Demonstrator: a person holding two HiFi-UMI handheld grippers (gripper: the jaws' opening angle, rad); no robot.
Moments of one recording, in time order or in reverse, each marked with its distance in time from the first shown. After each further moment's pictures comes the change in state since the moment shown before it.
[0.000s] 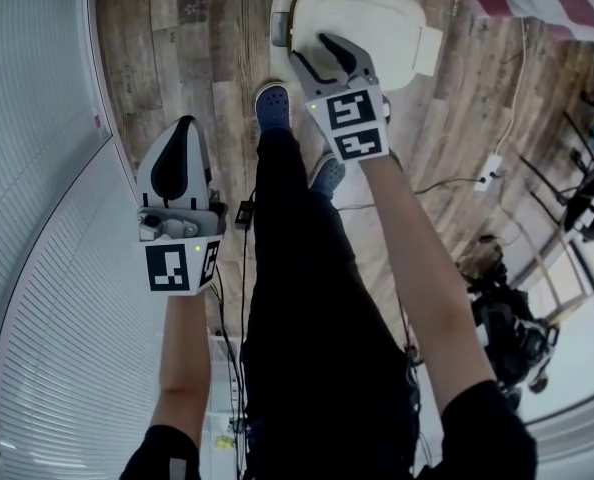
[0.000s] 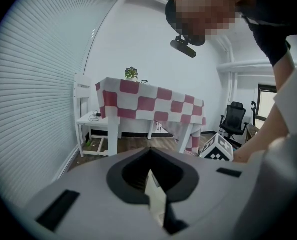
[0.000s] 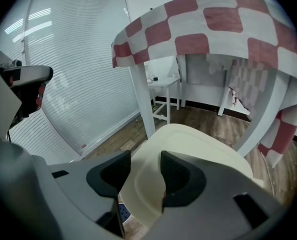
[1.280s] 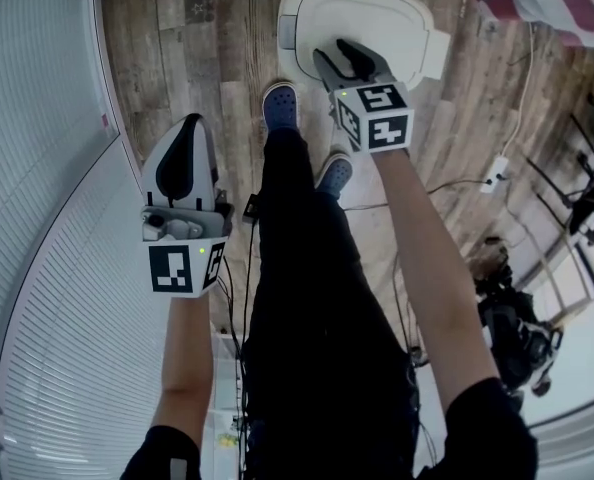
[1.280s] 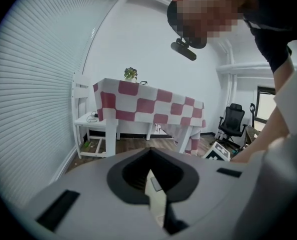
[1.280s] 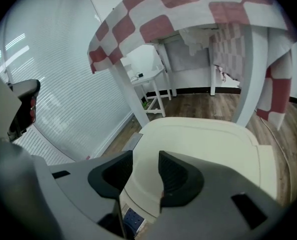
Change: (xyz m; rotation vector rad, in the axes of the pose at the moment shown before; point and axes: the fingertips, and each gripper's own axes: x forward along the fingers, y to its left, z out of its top) left arm 0.012 -0.001 0.012 -0.001 -0.001 -0.021; right arm 0.010 -0.033 -0.031 0.219 0.038 0.022
